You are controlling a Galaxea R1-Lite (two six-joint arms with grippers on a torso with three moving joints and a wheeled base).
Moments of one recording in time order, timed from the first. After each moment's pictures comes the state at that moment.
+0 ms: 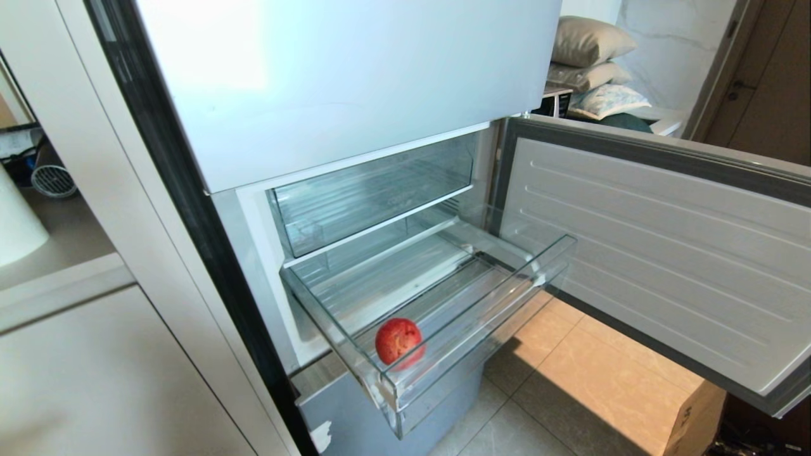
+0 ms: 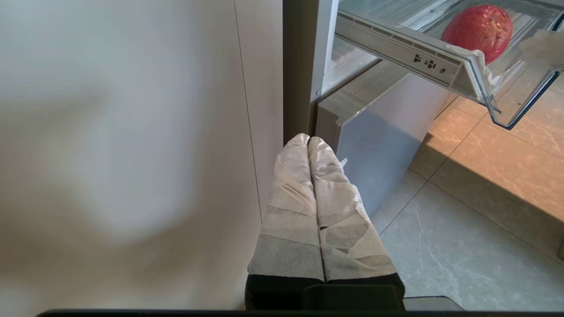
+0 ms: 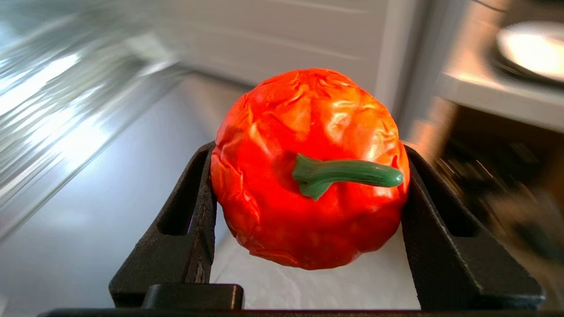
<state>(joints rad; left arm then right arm) -0.01 0.00 -0.08 0.20 0.02 0.00 -0.20 0.43 -0.21 -0.04 -0.06 0.19</state>
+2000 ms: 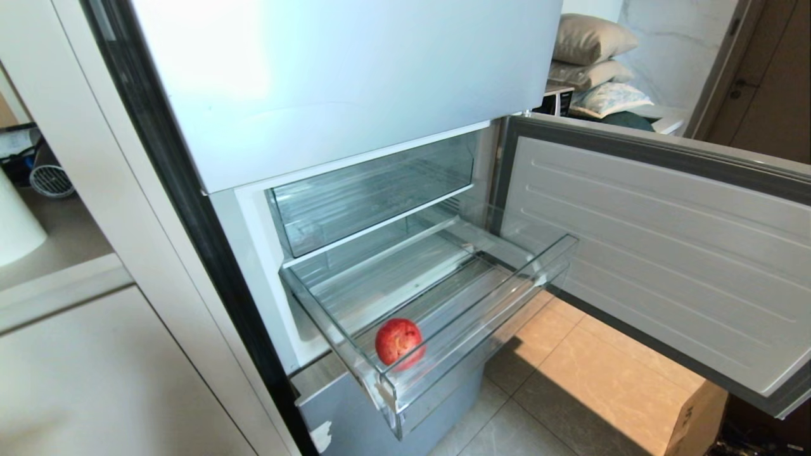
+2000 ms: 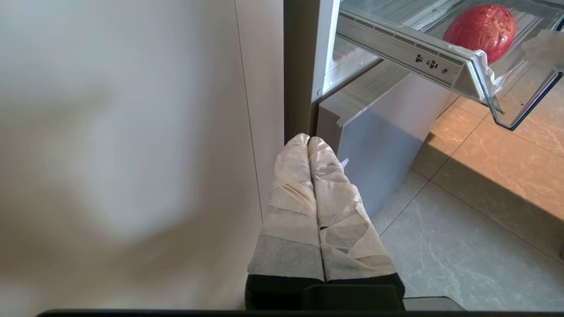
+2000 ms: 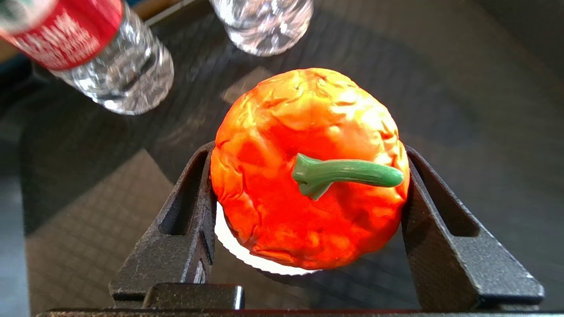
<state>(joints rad) -0.01 0.00 -0.08 0.20 0.02 0.00 -1.21 2.32 -1.40 -0.48 0.01 0.31</state>
